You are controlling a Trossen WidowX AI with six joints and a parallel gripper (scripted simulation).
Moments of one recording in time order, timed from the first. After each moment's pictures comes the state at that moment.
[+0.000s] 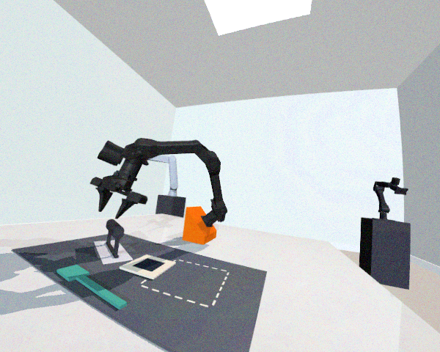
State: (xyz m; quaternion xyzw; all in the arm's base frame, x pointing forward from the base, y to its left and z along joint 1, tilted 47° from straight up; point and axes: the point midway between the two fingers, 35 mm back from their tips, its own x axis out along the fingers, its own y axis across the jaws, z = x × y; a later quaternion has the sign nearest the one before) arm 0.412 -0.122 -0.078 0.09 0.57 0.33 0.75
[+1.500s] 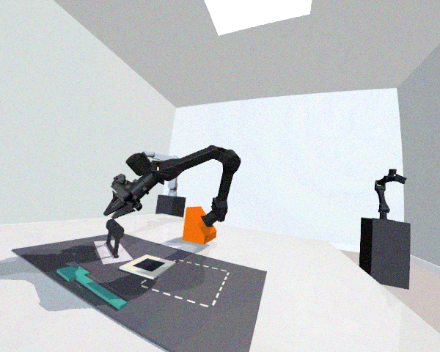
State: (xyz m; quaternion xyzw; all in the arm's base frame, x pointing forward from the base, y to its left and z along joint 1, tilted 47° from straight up) arm 0.397 -0.111 -0.084 0.60 0.48 -0.17 0.61
